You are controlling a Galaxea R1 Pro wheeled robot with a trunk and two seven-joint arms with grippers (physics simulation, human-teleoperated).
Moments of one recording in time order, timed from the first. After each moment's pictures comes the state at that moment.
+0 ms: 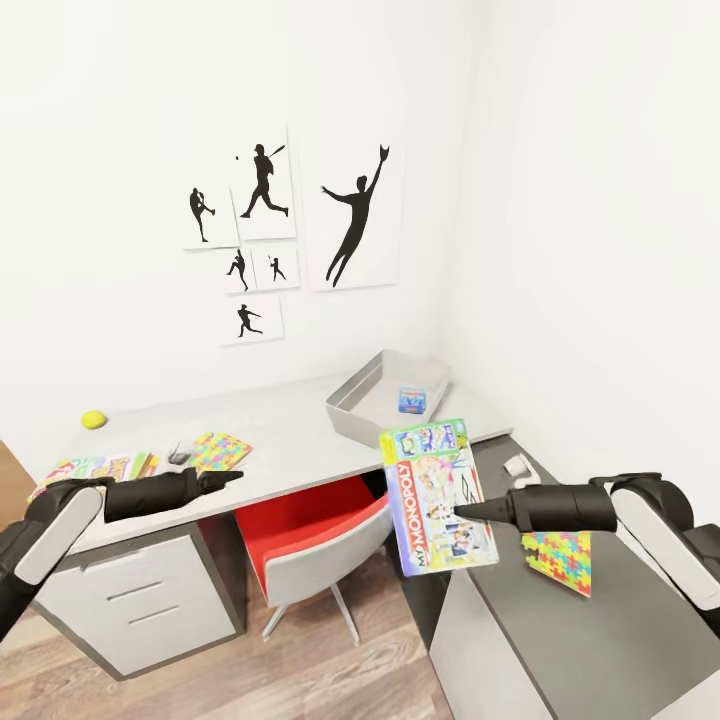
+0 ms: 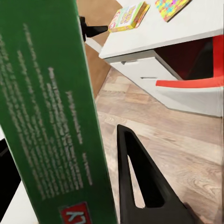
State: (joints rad) left arm -0.63 0.53 -0.21 -1.11 0.91 0.88 -0.65; right arm -0.57 -0.58 0.31 -1.48 -0.90 1.04 0.85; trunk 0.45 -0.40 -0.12
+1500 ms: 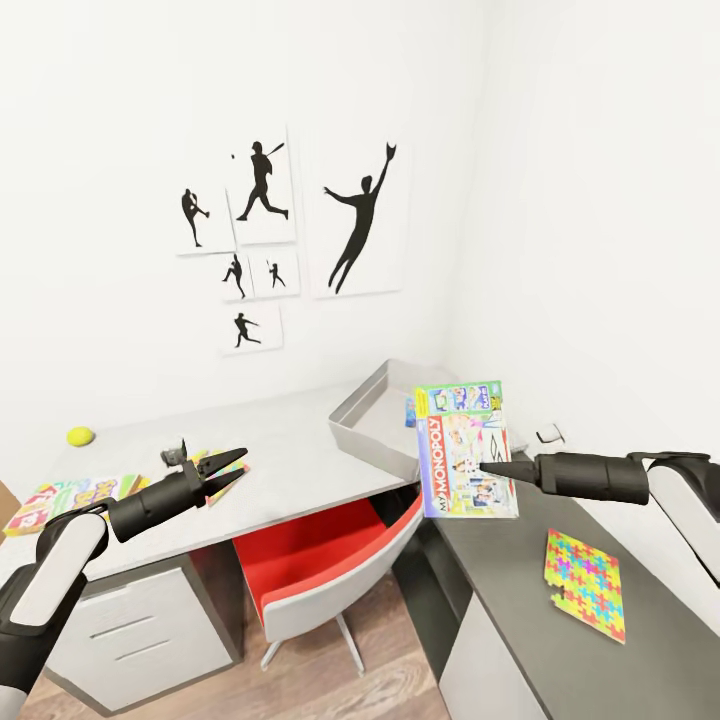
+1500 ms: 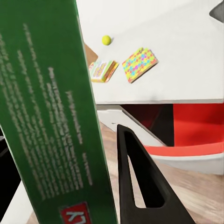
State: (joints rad) left arm -0.46 0.35 0.04 -1.29 1.12 0.87 -0.57; right arm -0.59 -0.58 0.12 -1.48 -0.84 1.04 0.85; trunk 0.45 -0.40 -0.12
